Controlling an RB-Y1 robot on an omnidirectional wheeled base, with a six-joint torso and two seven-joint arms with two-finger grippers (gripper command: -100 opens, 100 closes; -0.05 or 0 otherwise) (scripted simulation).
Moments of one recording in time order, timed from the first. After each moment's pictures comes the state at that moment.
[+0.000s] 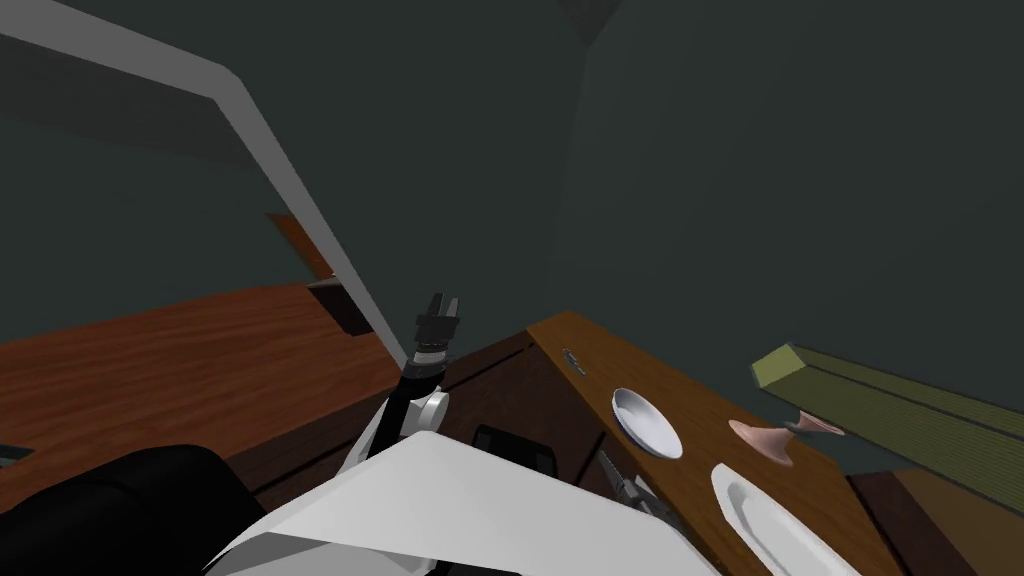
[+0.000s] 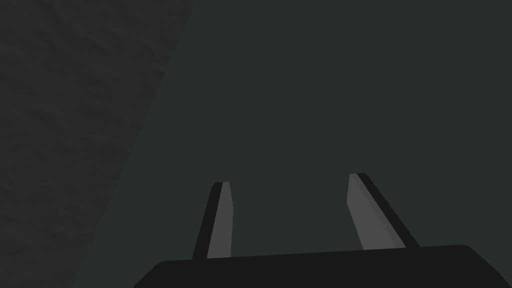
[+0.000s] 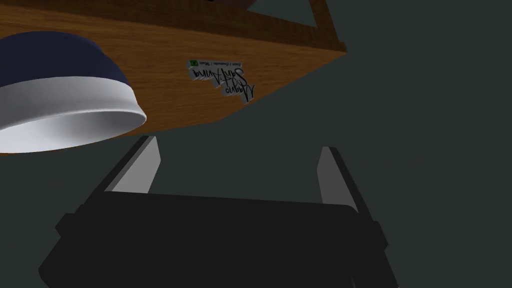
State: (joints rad) left arm 0.53 0.00 -0.07 -2.36 -0.06 -0.55 0.16; right arm 1.03 -0.71 0.20 -2.20 0.37 0.11 0.31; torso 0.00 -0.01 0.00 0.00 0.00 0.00
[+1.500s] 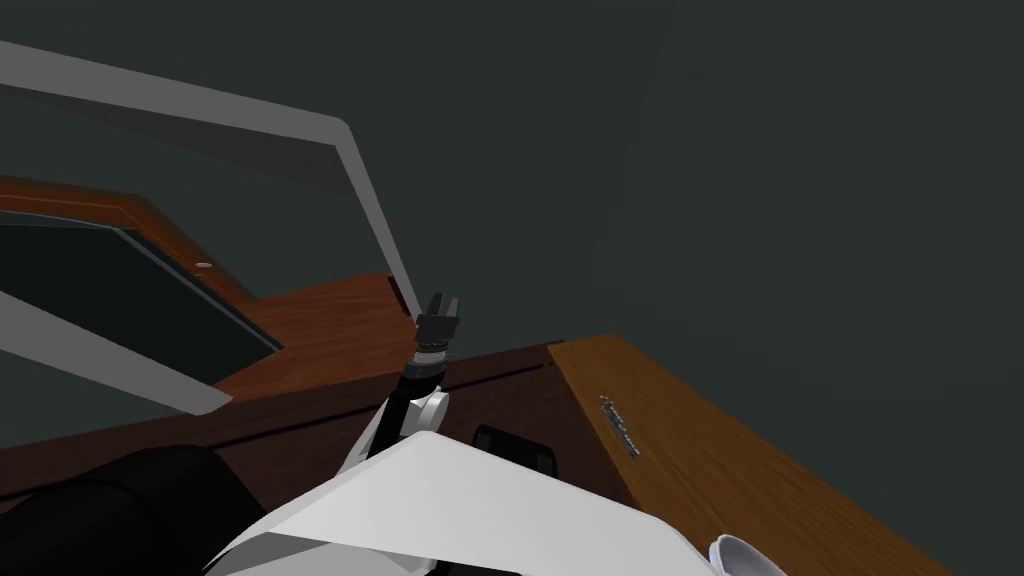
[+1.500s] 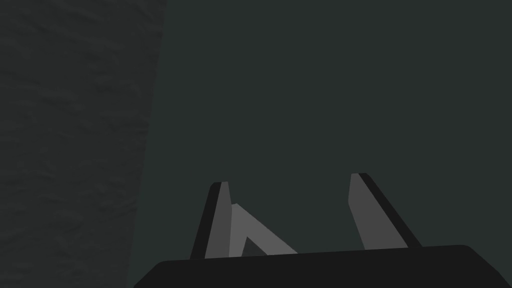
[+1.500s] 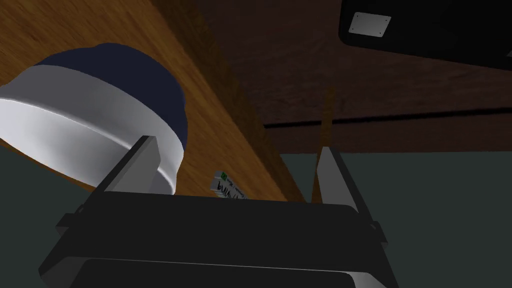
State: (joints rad) left arm 0.53 0.00 -0.06 -2.36 -0.06 -0.55 0.16; right arm 1.24 -0.96 0.33 -2.06 0.55 0.45 0.40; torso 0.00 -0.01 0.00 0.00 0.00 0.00
